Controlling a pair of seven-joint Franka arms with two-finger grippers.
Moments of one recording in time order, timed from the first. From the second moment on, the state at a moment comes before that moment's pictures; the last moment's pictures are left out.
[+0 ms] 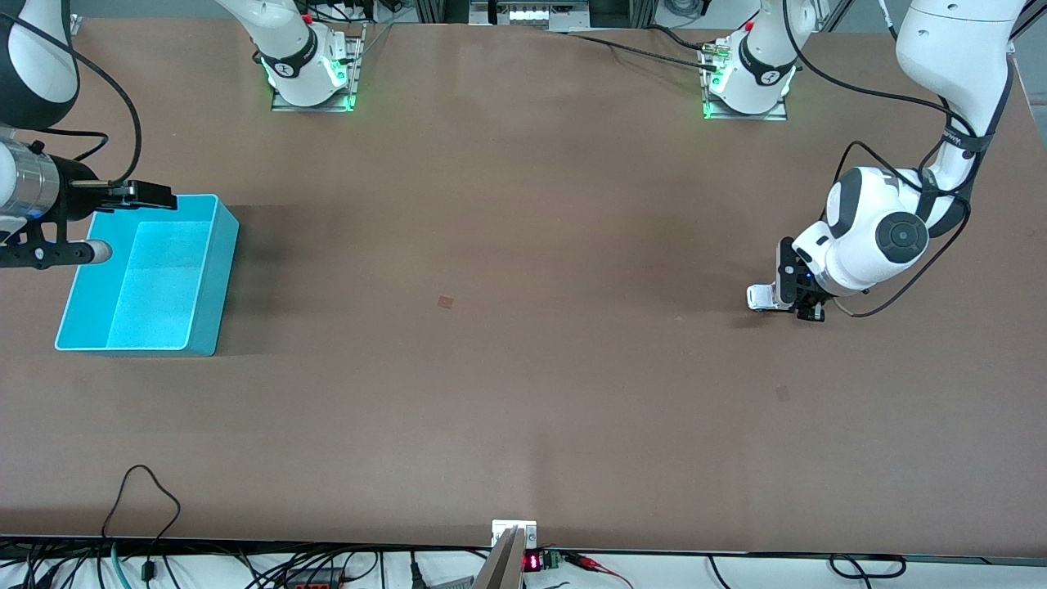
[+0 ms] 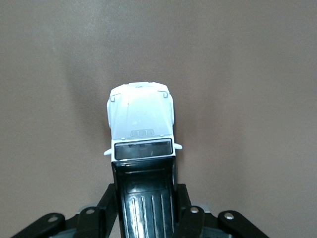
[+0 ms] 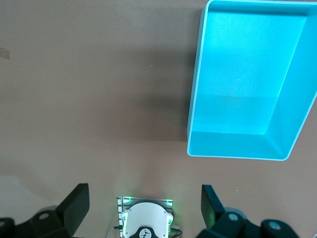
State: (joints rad) left arm 0.14 0.38 -0.10 -2.20 0.15 2.50 1.56; right arm 0.02 0.18 -0.05 -1.55 0.00 1.39 -0.08
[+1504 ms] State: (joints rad) left arm 0.15 0.39 -0.10 -2.21 0.15 2.51 1.56; right arm 0.00 0.18 -0.05 -1.55 0.00 1.39 -0.08
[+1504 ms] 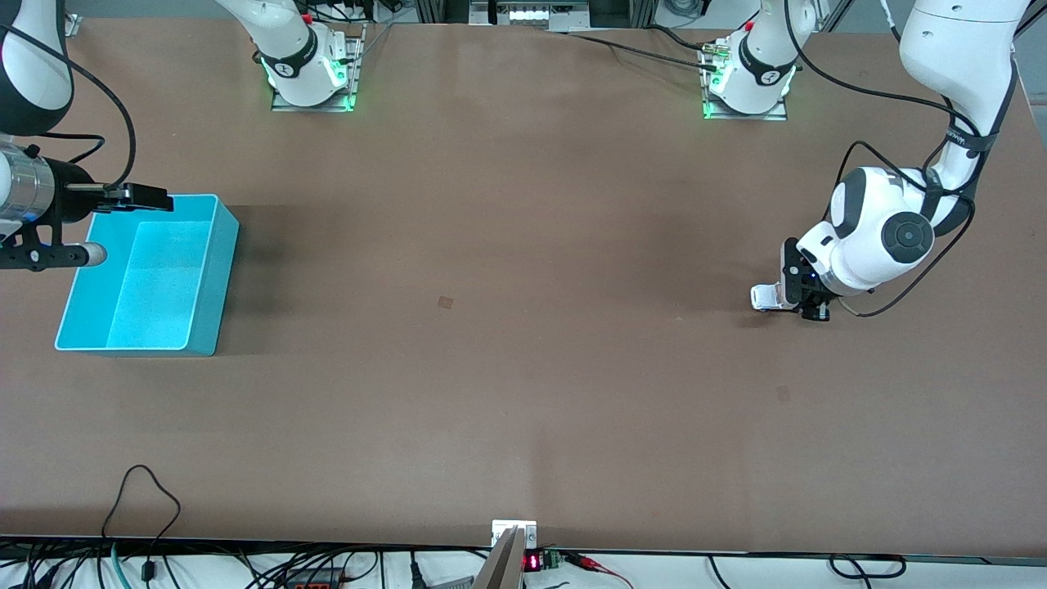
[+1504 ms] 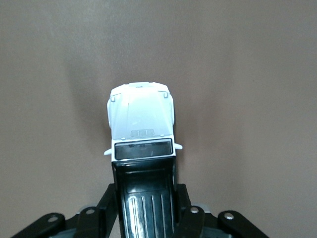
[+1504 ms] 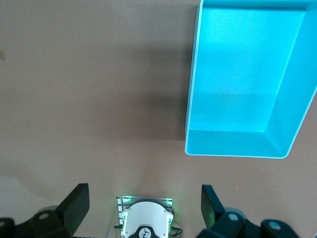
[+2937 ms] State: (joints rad) left arm 0.30 0.41 -0.06 -2.18 0.32 2.51 1.56; right arm 0.00 0.18 -0.05 -1.55 0.00 1.39 -0.08
